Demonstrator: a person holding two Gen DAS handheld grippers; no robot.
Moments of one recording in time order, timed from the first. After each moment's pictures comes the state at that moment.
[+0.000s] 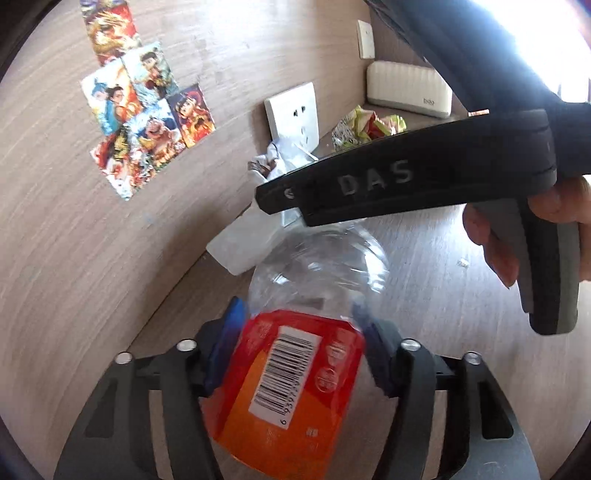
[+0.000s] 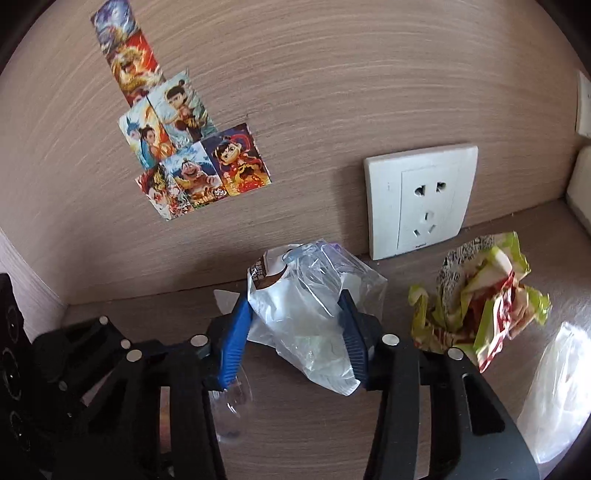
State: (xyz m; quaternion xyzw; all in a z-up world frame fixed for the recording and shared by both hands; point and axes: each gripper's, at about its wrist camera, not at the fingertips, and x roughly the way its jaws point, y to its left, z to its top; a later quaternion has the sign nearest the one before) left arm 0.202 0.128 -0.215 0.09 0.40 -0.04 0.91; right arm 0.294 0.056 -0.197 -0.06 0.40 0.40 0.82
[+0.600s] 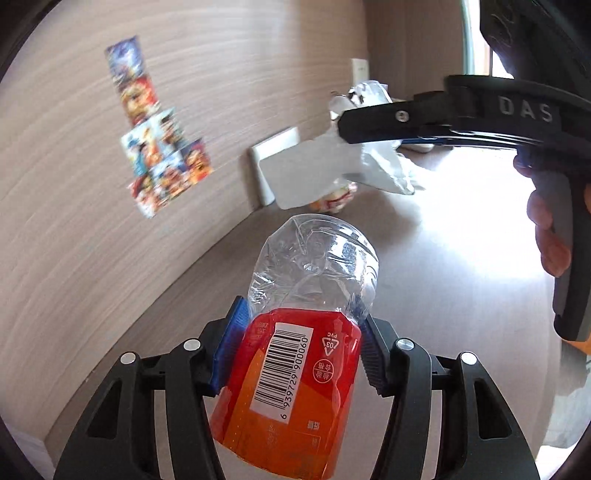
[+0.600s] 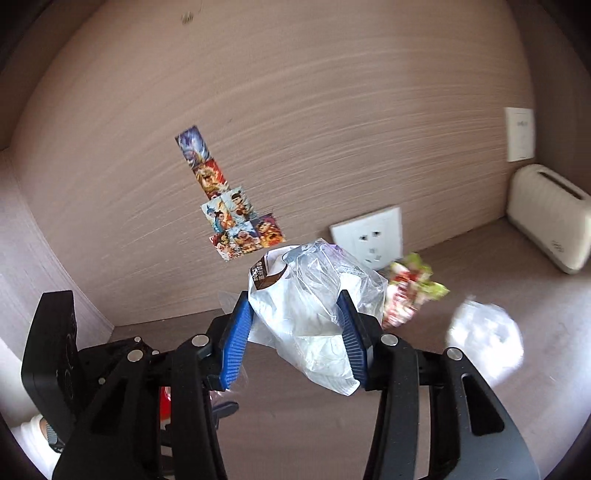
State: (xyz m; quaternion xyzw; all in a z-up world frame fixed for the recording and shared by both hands) left arm 0.158 0.077 -0.167 0.06 0.38 -0.03 0.92; right arm 0.233 -0.030 -0.117 0.00 0.32 0.40 0.86
